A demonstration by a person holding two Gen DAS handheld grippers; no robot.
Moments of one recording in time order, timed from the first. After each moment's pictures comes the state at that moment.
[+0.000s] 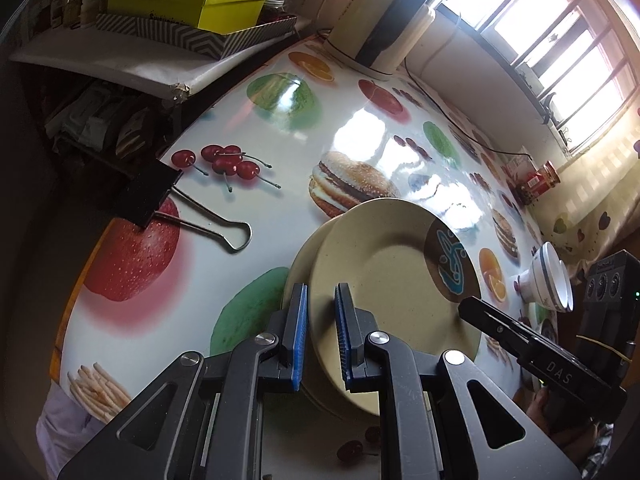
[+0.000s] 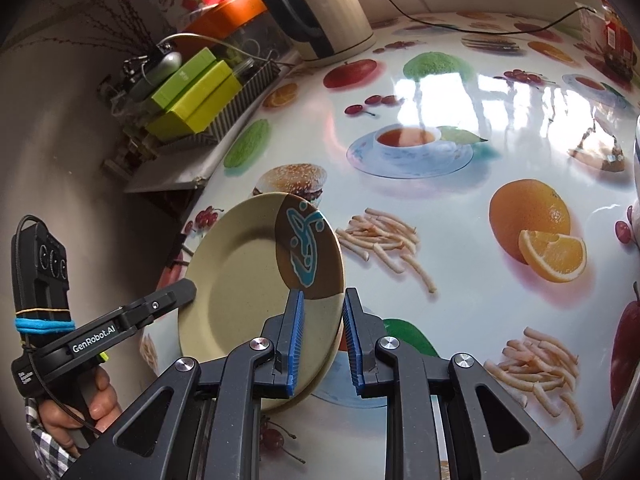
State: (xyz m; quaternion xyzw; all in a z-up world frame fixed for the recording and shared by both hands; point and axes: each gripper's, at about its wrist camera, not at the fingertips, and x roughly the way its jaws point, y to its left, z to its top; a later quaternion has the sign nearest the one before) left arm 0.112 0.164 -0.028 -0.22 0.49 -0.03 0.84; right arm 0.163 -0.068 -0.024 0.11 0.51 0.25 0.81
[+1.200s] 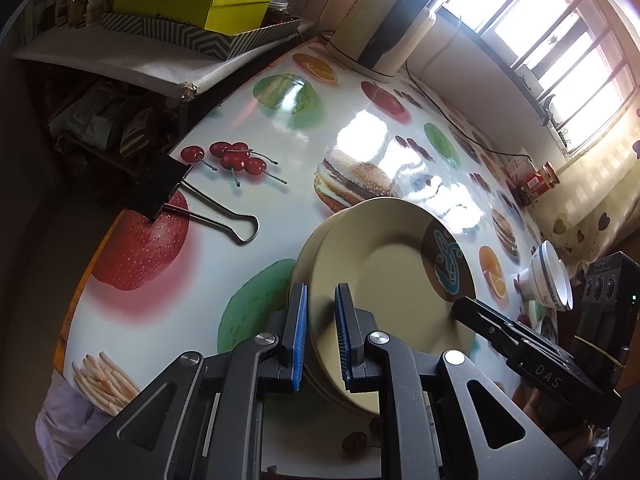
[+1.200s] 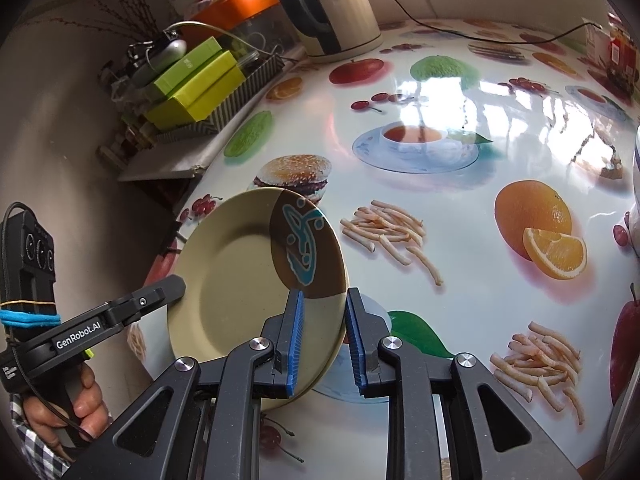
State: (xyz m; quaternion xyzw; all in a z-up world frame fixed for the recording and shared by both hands) left arm 0.106 0.167 -0.027 -0.22 0.48 -0.03 0.85; right arm 0.158 -0.061 -0.027 0.09 0.51 0.24 0.82
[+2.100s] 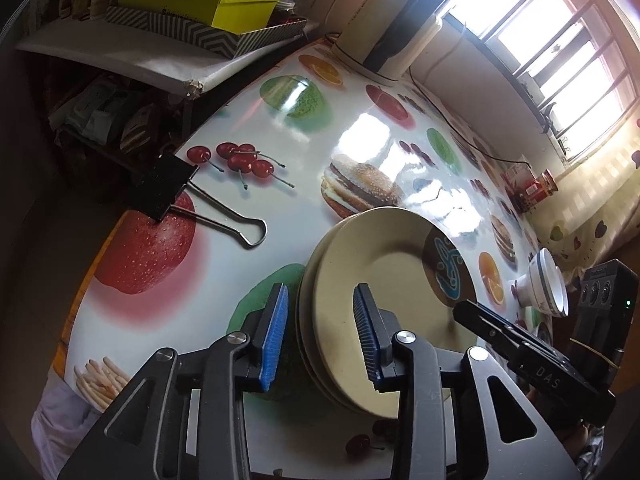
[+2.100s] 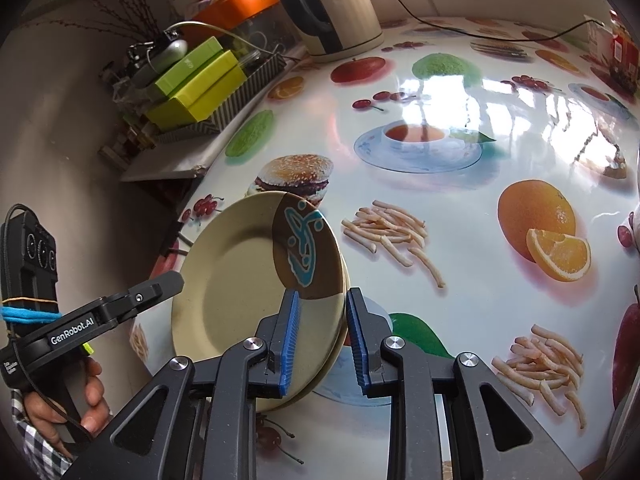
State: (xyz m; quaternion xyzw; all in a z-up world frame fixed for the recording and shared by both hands) left arm 0.107 0.176 -0.030 -0.24 0.48 -0.03 0.84; right arm 0.161 -0.061 -0.028 0.09 0.51 0.25 0.82
